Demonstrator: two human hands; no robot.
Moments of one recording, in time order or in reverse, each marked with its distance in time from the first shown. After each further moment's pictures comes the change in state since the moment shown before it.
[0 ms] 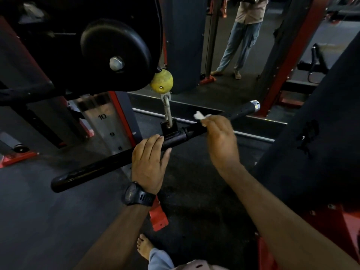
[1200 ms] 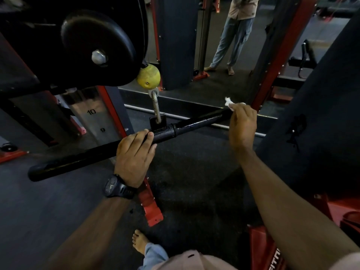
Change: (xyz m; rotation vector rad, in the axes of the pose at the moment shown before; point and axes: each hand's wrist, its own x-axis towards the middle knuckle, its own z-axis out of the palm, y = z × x) left_hand 0.009 -0.017 -0.010 0.046 0.059 0.298; right_hand 0.002 0.060 -0.006 -0.015 0.216 0.237
